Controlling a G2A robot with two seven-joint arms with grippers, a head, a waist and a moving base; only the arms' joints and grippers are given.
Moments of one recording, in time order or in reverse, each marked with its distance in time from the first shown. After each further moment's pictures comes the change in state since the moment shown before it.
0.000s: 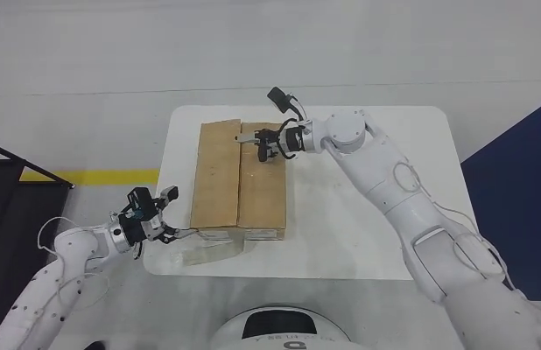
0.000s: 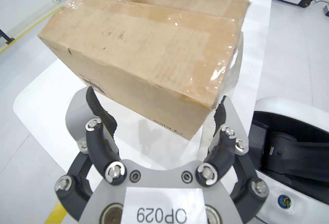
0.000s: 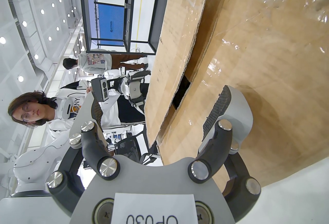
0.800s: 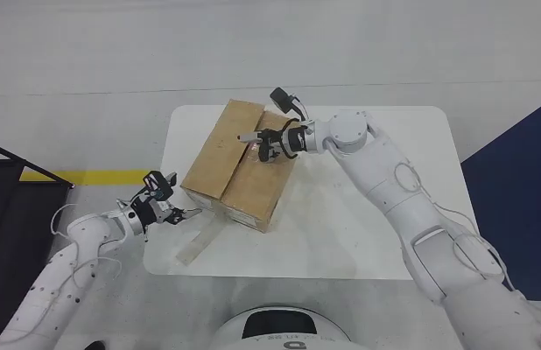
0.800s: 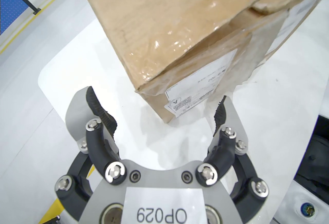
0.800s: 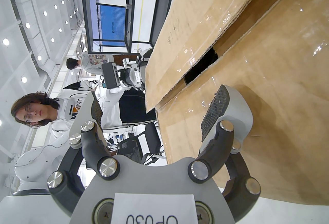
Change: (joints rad) left arm -0.140 -0.046 0.103 0.077 0.001 0.154 -0.230; right arm -0.004 -0.002 0.019 0.020 0.001 -0.012 0.012
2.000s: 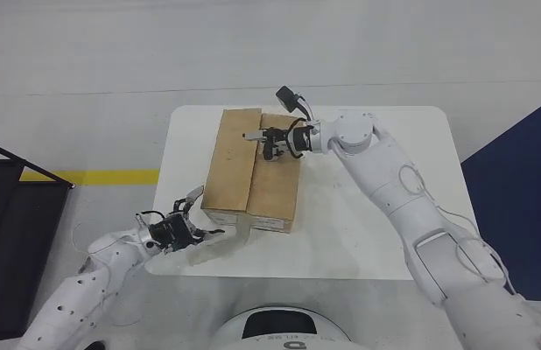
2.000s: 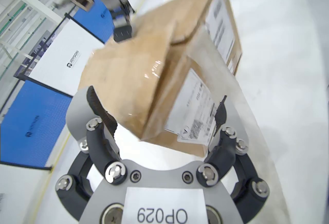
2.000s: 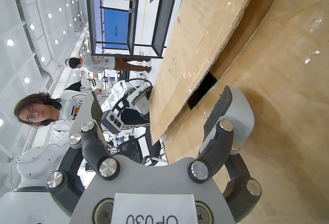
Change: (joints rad) left arm 0.124 0.001 0.045 -0.129 0.428 0.289 0.610; right arm -0.029 0.014 0.049 -0.019 -0.012 -0.021 0.005
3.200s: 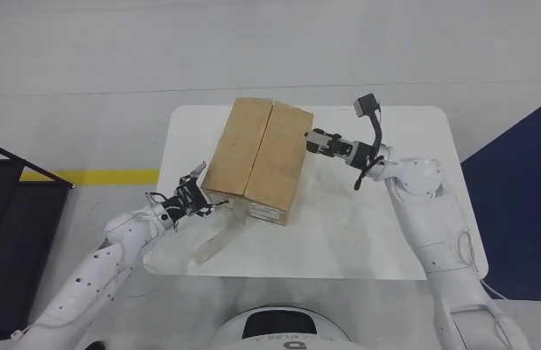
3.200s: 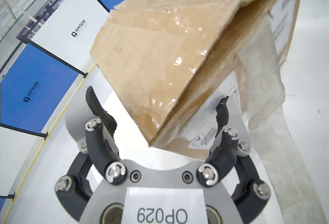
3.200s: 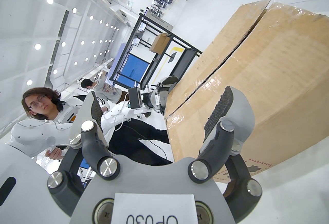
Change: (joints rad) left arm -0.212 -0.076 0.140 0.140 -0.042 0.060 -0.308; right arm -0.489 0.170 0.463 -0.554 -0.060 -0.256 -0.121
